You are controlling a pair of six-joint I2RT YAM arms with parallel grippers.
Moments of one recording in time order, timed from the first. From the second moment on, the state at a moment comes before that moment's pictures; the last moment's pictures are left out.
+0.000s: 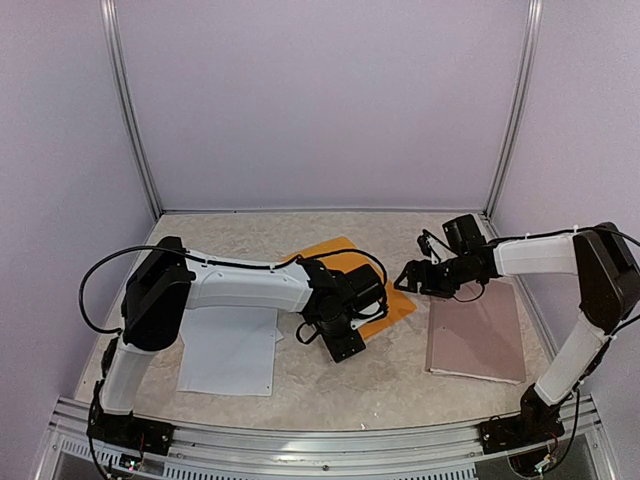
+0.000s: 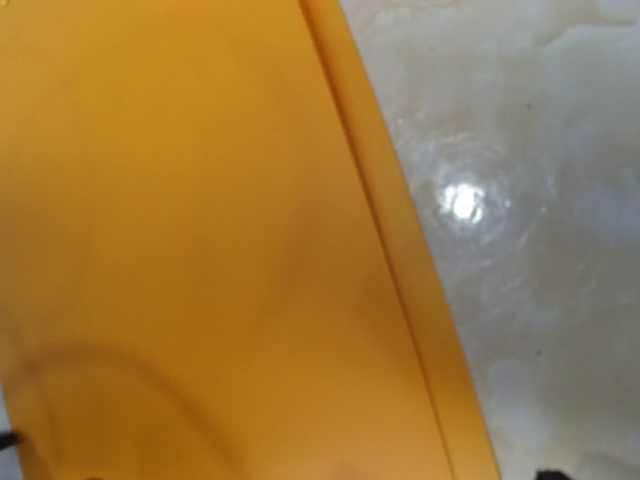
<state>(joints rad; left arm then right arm) -1.11 2.25 1.76 -0.76 -0.18 0.09 0.37 1.66 0.93 -0.17 -0.37 0.36</state>
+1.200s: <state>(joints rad) -1.13 2.19 1.61 -0.55 -0.47 0.22 0.37 1.66 0.89 -0.13 -0.43 0.36</state>
